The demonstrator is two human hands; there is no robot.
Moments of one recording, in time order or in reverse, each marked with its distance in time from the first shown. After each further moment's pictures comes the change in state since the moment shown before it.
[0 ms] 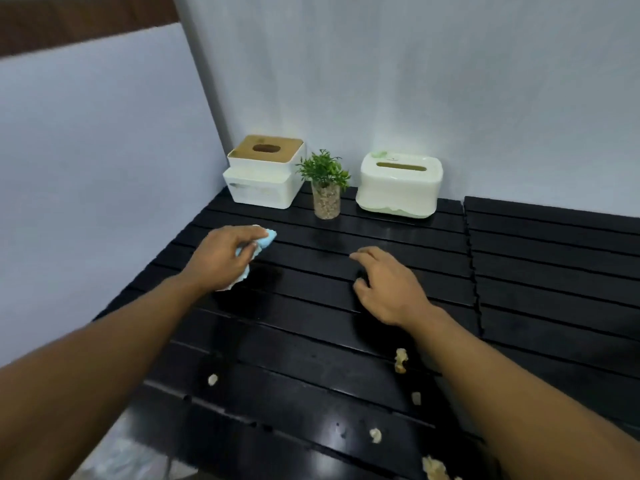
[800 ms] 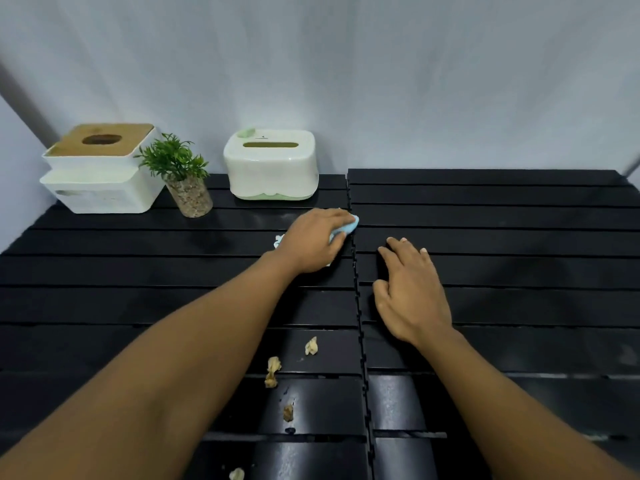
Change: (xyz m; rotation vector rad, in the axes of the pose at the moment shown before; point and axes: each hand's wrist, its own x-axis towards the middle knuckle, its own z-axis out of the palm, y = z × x) left_hand 0.117 0.235 0.209 -0.091 -0.182 0.461; right_hand -0.098 0.158 -0.027 -0.172 0.238 0.403
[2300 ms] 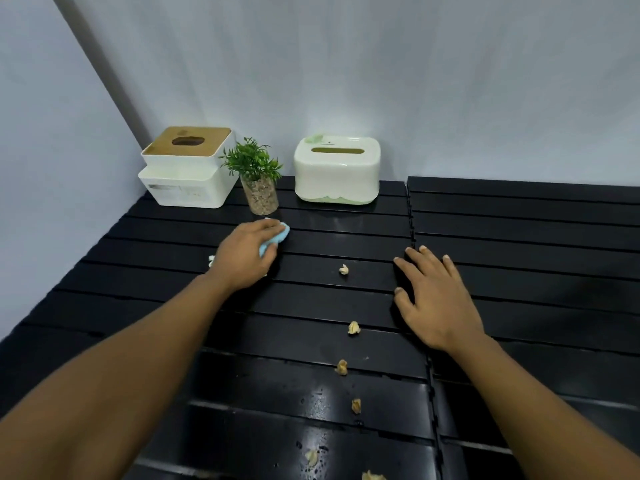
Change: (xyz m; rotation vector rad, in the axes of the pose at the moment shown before) left_hand -0.133 -0.122 -0.087 0.165 0.095 -0.345; right_hand 0.009 -0.038 0.018 -0.040 -0.072 -0.178
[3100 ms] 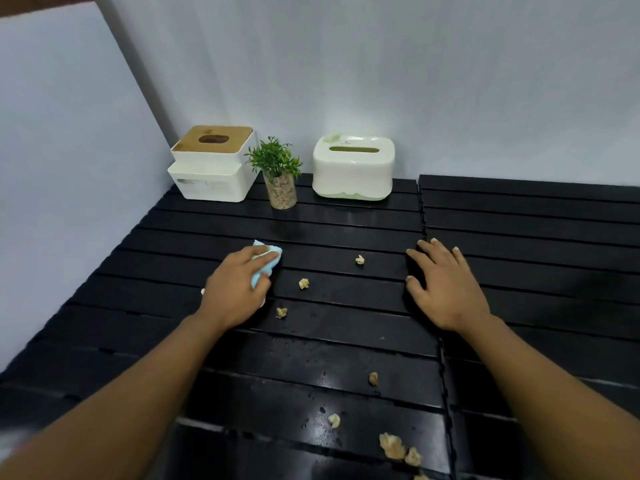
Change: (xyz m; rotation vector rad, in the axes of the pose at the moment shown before) left_hand -0.091 -0.002 -0.023 -0.012 0.022 -0.130; right_hand 0.001 -0.001 -0.005 -0.013 -0.047 0.004
